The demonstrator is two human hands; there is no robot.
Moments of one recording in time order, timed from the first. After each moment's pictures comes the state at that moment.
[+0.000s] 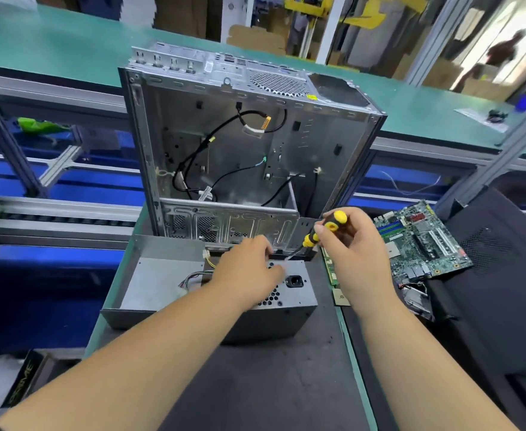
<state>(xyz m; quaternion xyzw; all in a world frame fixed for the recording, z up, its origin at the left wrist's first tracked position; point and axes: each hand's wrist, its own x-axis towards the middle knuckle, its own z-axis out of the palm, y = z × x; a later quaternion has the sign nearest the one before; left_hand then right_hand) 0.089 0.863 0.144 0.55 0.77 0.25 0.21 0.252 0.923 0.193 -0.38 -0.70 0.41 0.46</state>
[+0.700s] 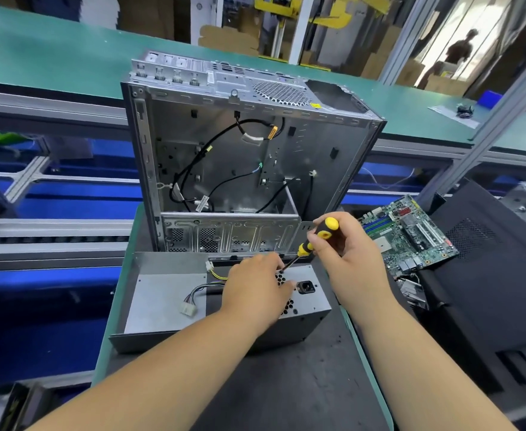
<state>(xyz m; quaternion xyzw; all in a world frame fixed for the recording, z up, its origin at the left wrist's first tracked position) 0.086 0.857 0.128 0.60 0.74 0.28 0.15 0.229 0.898 0.200 -0.39 -0.77 0.28 0.42</state>
